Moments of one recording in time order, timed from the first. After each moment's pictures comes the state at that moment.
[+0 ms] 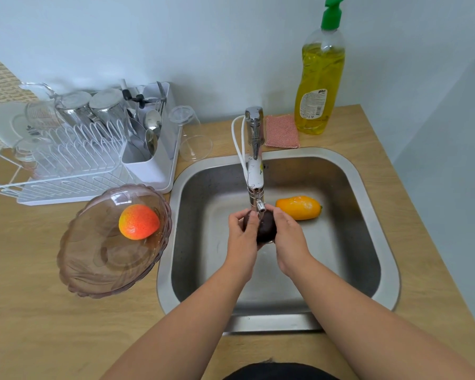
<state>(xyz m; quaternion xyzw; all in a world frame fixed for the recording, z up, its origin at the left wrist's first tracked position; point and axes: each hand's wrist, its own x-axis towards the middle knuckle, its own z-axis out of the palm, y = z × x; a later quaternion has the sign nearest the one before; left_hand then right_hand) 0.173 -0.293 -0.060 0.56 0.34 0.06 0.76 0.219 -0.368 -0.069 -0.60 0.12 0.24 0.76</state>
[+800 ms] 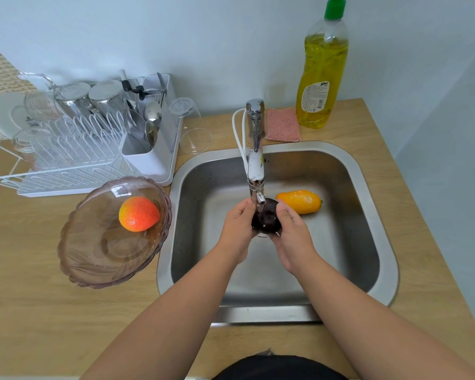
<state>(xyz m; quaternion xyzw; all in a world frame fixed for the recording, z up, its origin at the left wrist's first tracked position) 0.184 -0.278 -0.043 0.58 0.30 0.00 0.76 0.212 -0.380 -0.065 -0.49 0.14 0.26 0.82</state>
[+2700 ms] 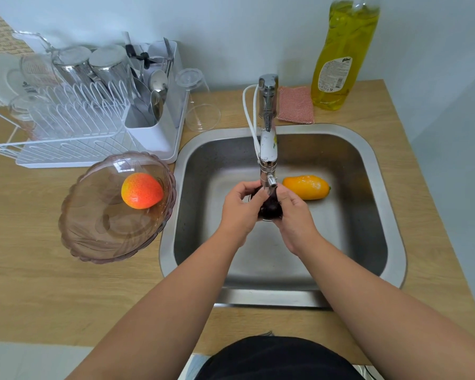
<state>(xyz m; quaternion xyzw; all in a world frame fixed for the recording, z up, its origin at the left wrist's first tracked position) 0.176 -0.271 -0.053 0.62 0.31 0.05 0.72 0.219 -0.373 -0.074 -0.58 0.07 0.27 0.76</state>
